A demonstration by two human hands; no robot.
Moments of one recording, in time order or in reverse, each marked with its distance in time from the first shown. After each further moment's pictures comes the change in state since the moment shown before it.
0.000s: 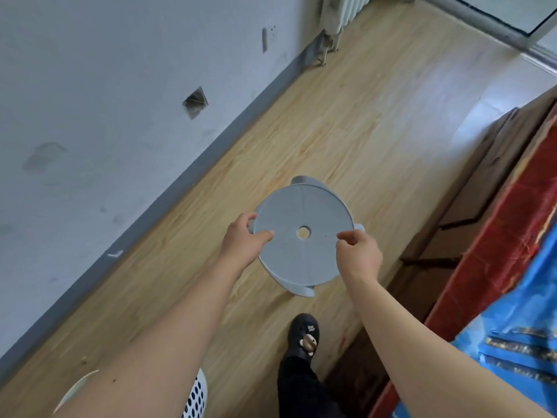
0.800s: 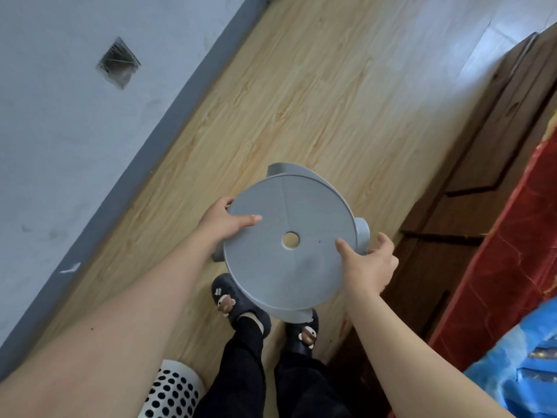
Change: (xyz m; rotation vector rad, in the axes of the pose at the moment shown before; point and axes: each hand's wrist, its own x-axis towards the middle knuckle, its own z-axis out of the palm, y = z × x) left_hand 0.168 -0.013 0.039 0.153 -0.226 -0.196; right_hand 0.101 0.055 0.059 0.113 0.272 0.330
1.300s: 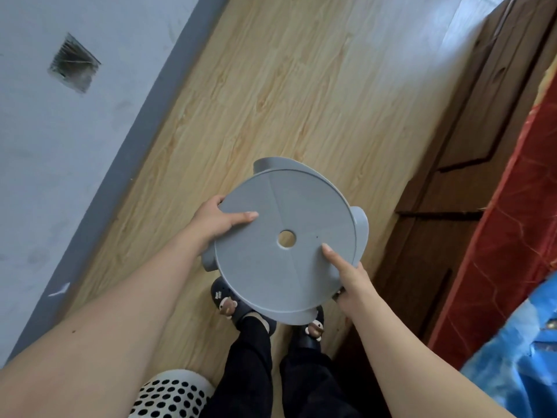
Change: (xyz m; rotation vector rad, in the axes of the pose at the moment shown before) left_hand 0.019 0.005 0.001 0.009 -0.062 0.017; right_hand 0.014 0.043 0.014 0.455 -0.472 0.434
